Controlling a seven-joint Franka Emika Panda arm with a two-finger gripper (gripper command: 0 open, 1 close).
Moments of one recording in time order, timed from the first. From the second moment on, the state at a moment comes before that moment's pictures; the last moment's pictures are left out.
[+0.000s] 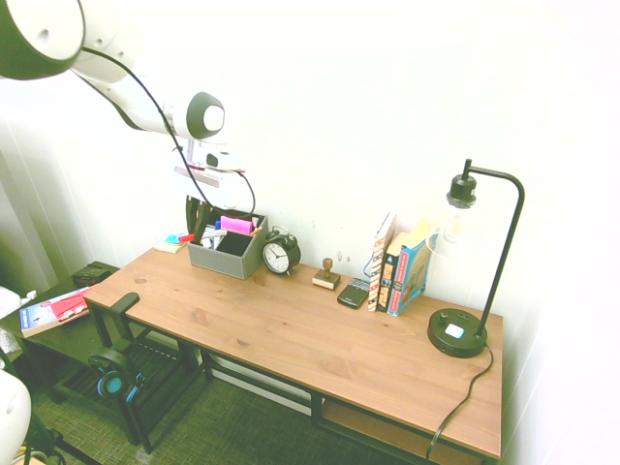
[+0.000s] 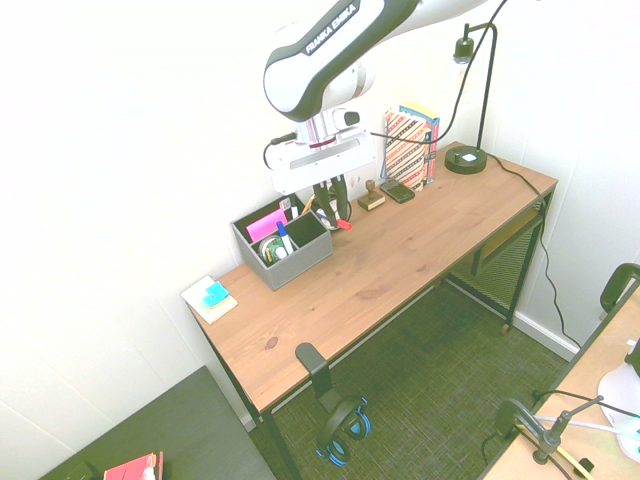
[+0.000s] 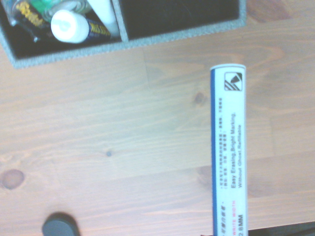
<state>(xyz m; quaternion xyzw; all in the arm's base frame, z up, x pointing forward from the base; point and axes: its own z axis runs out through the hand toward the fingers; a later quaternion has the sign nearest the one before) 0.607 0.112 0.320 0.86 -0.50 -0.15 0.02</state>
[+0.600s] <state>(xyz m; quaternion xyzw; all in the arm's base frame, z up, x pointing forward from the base) 0.674 0.100 0.285 0.83 -0.52 -0.22 -0.04</state>
